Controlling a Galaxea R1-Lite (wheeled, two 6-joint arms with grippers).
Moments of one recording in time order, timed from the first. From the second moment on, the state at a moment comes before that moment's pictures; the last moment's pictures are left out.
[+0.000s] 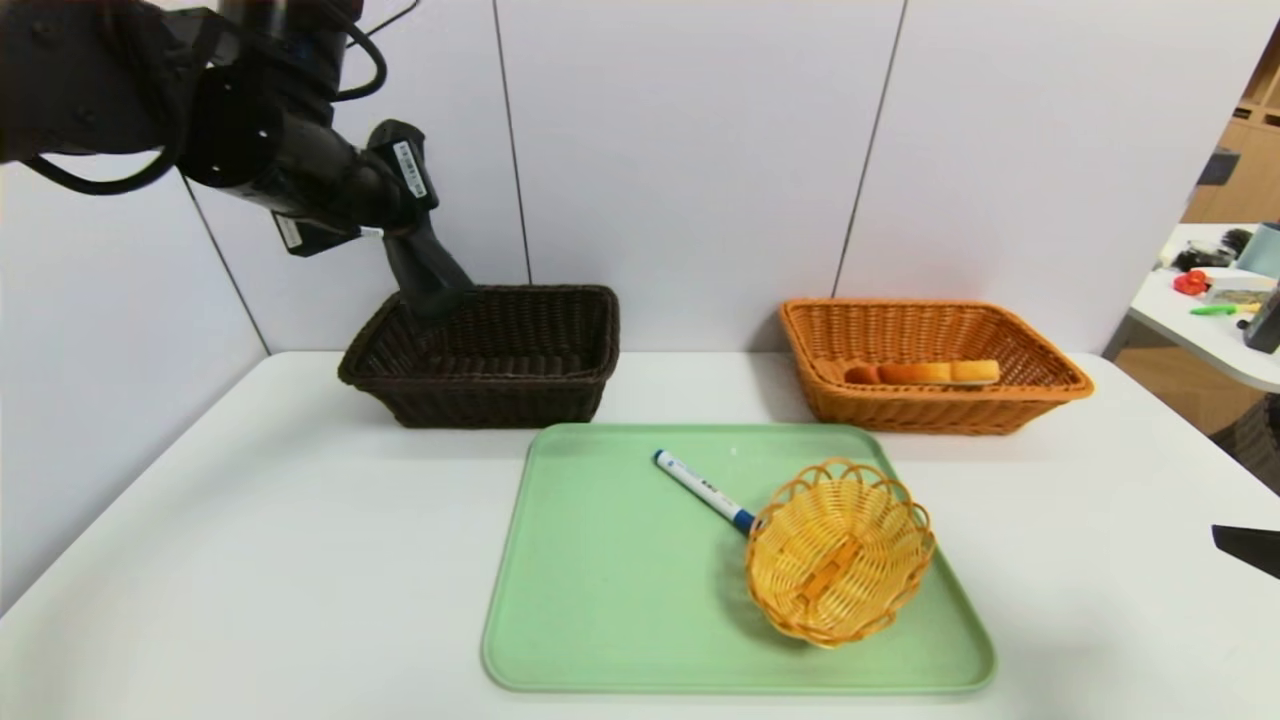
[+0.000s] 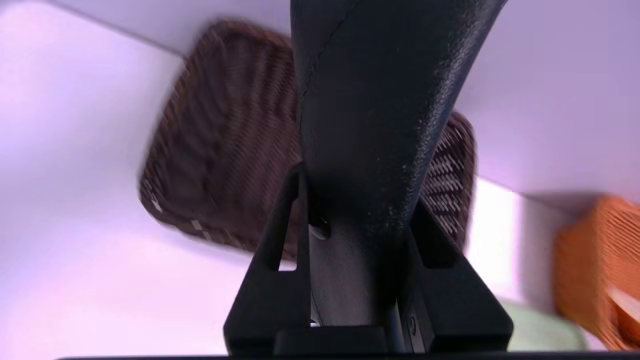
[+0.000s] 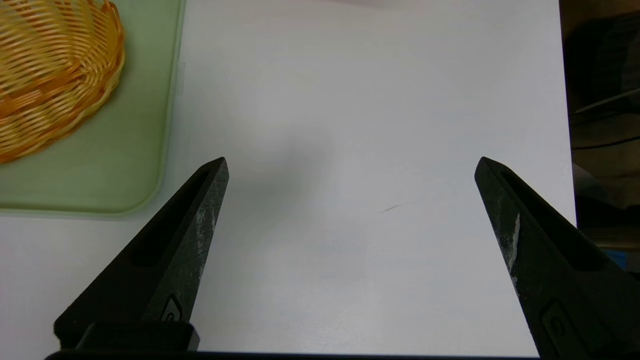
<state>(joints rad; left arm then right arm) -0.33 1.88 -1.97 0.55 0.36 -0.55 -0.01 1.00 -0.85 0.48 -0.09 -0.18</state>
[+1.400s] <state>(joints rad) -0.26 2.05 -1.96 0.21 0.47 -0.37 -0.01 1.01 -0.85 0.48 -0.09 -0.16</state>
